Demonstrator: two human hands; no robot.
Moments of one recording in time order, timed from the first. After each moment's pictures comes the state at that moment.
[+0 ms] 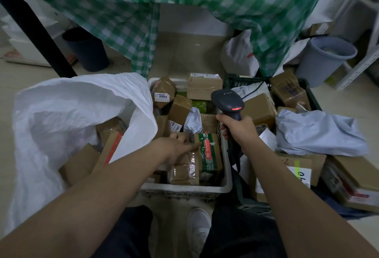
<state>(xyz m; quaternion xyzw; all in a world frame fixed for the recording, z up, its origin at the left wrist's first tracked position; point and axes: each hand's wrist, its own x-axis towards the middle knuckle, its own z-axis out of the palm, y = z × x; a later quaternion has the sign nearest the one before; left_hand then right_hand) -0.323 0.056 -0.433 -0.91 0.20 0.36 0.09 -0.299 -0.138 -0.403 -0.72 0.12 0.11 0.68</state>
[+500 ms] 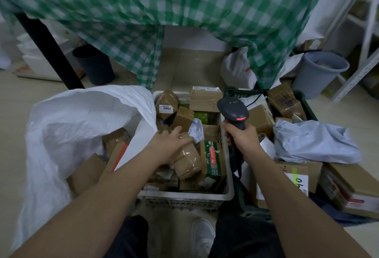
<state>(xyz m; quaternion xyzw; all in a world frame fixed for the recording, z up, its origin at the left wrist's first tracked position) -0.339 0.078 -0.393 -0.97 0.17 0.17 0.09 -0.312 -0.141 -0.389 -0.72 0.12 0.06 0.68</state>
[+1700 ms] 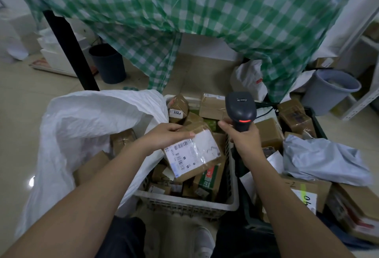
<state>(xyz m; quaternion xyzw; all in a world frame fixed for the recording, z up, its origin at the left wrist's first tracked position) -0.345 0.115 -0.358 -0.83 -0.09 0.17 -0.53 -0.312 -0.110 -0.368 -0.73 0.02 0.00 0.69</state>
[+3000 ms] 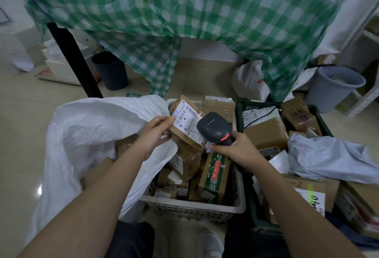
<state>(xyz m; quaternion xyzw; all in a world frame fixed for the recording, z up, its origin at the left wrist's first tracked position) -0.336 0.139 -0.377 -0.68 -0.18 0.02 -0.71 -0.321 -0.111 -0.369 -0.81 -0.07 0.17 0.56</state>
